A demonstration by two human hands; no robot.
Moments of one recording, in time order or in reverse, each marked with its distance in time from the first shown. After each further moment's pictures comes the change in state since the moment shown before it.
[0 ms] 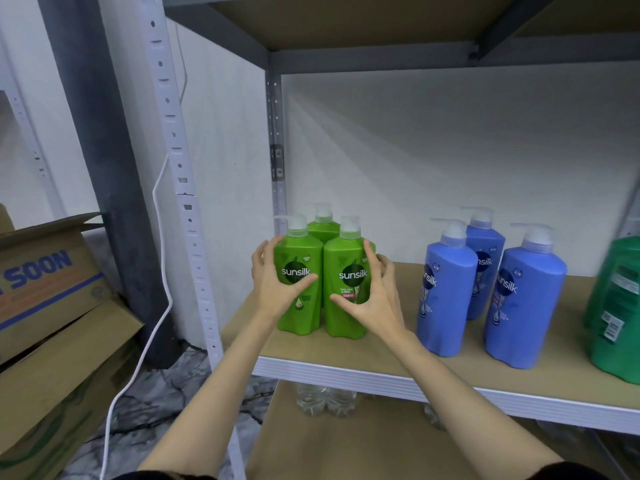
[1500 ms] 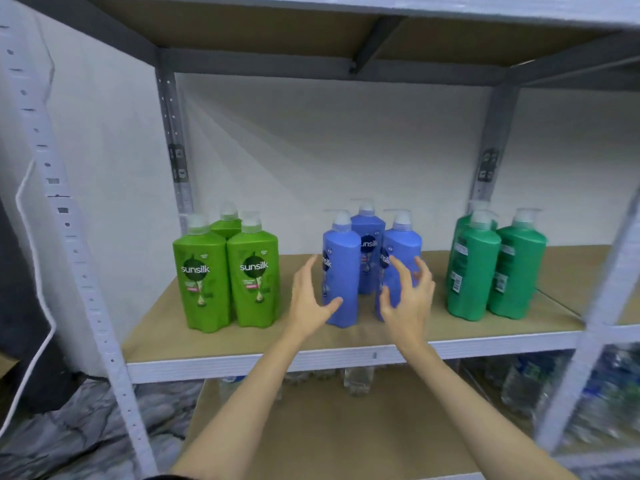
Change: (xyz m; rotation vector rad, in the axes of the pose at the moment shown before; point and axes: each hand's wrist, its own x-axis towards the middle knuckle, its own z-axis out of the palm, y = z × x) left_hand -0.086 0.083 0.138 -0.158 -0.422 0.111; right_hand -0.086 0.068 -0.140 -0.359 0.581 0.091
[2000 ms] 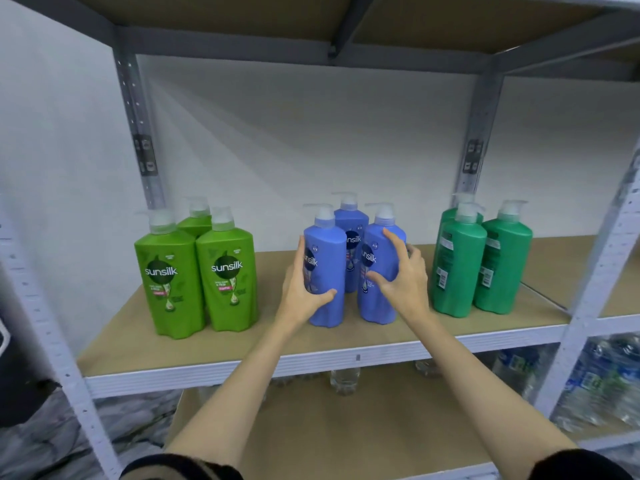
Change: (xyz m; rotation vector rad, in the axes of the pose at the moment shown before) left_hand 0.030 -0.005 0.027 -0.160 -0.050 -0.080; right_hand 0.053 0.038 -0.005 -0.005 -0.281 0.040
